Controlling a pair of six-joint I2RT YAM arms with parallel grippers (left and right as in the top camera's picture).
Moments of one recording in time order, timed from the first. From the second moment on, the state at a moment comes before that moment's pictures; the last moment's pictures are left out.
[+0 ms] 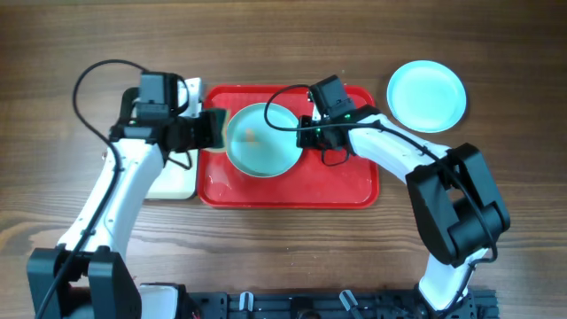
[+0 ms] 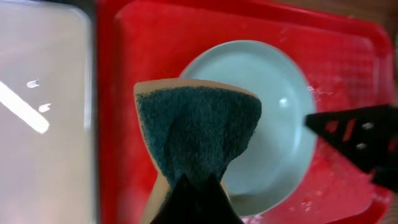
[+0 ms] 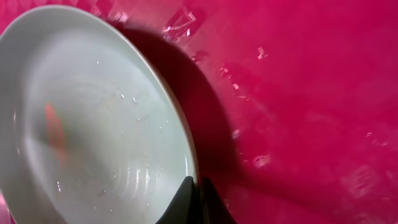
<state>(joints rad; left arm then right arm) -0.09 1.51 1.05 -0.62 0.30 -0.19 0.49 1.95 1.19 -0.36 -0.22 0.56</state>
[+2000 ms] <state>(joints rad) -0.26 1.87 1.07 -0.43 0.35 -0.49 0.53 1.95 1.19 -0.36 -0.16 0.59</state>
